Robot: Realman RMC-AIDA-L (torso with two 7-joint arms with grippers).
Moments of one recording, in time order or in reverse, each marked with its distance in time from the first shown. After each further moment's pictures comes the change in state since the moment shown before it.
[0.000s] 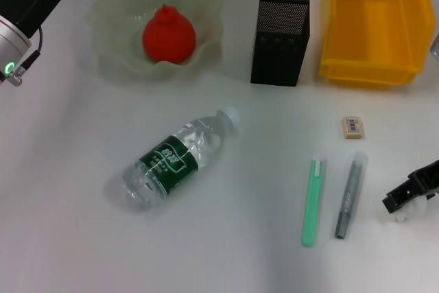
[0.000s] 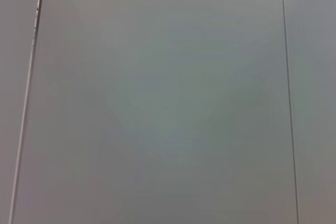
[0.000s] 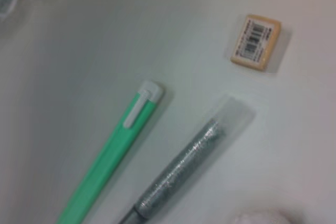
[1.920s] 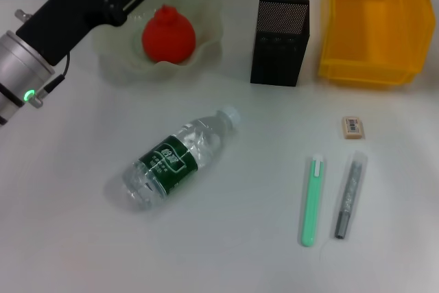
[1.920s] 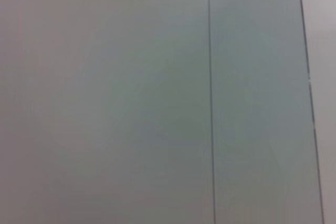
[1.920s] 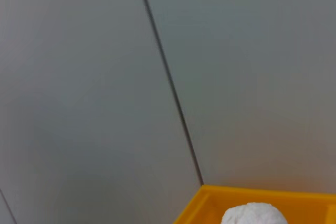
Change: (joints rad) left arm 0.029 -0.003 0.135 -0.002 0.000 0.098 -0.011; right arm 0.052 -0.095 0.598 0.636 0.911 0.722 -1.150
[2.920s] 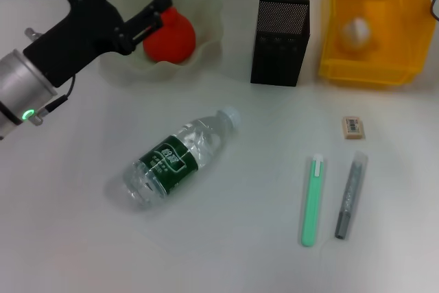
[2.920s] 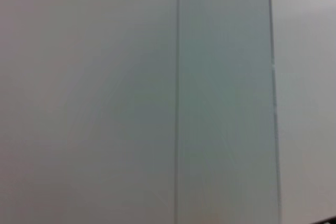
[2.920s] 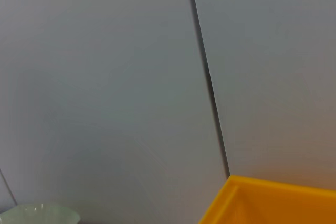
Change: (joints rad) left arm 0.062 0.015 0.111 0.069 0.042 0.018 -0.077; right arm 0.116 -0.008 -0.190 0.071 -0.008 0.199 0.071
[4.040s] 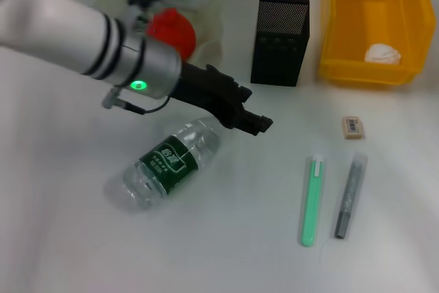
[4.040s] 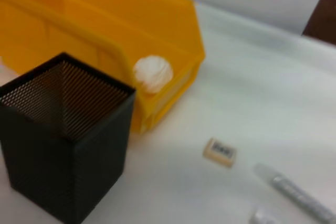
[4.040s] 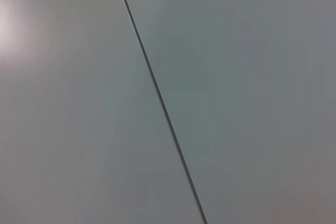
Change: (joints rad) left arm -0.257 -0.013 0.266 0.526 1.057 -0.115 -1.259; right arm -0.250 0.100 0.007 0.290 0.964 -0.592 -0.777
